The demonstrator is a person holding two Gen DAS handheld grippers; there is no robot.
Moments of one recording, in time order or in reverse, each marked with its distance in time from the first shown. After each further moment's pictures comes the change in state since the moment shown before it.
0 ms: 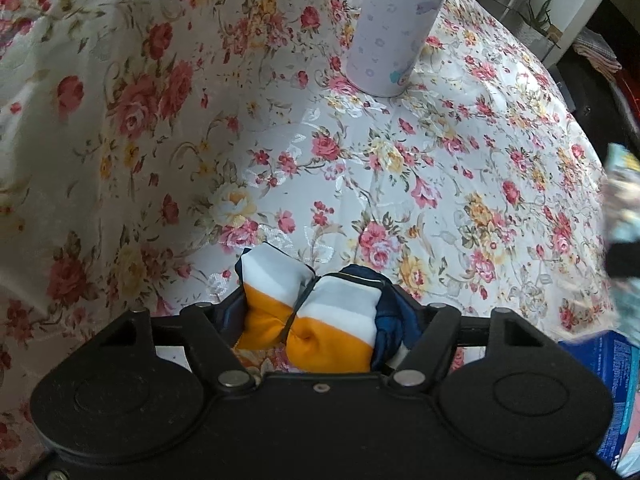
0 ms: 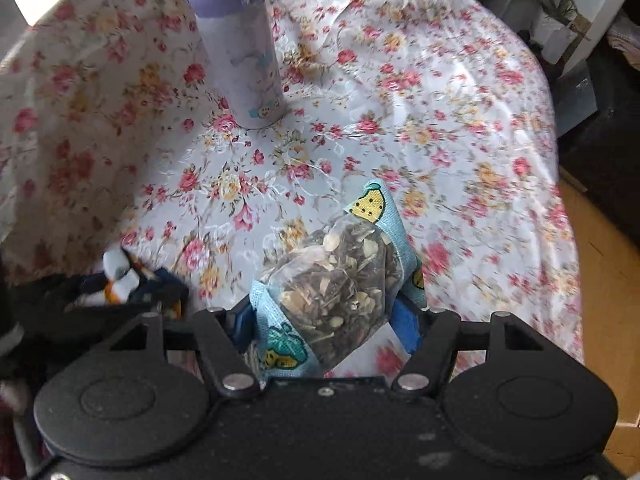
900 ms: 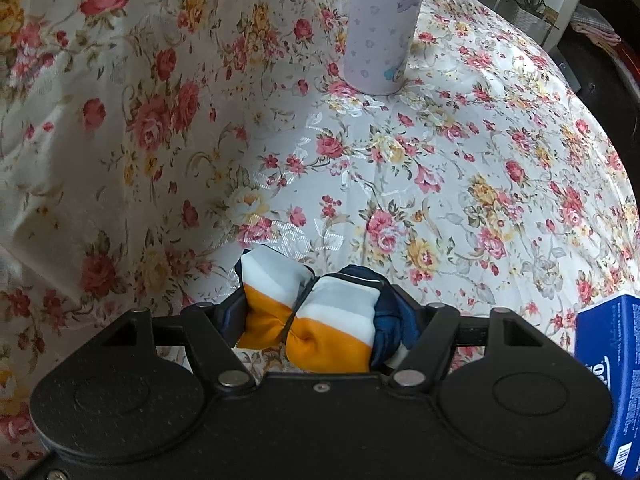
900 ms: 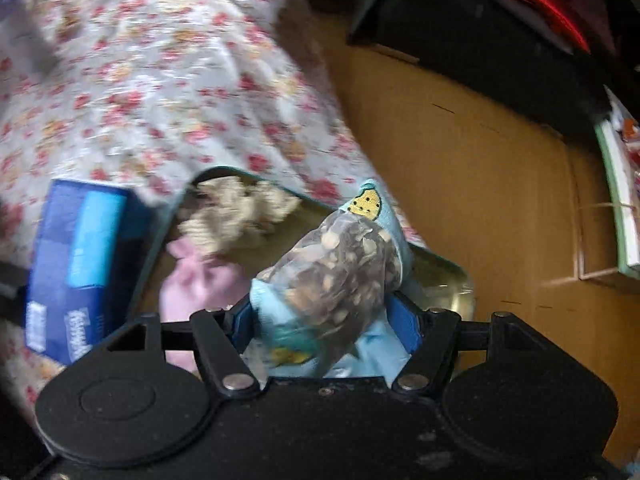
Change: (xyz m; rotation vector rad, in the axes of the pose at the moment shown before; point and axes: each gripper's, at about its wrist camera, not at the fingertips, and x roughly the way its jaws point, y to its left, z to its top) left arm -0.012 -0.011 -0.012 0.094 -0.042 0.089; right arm -0.066 -0.197 -0.201 0.328 0.127 -0.295
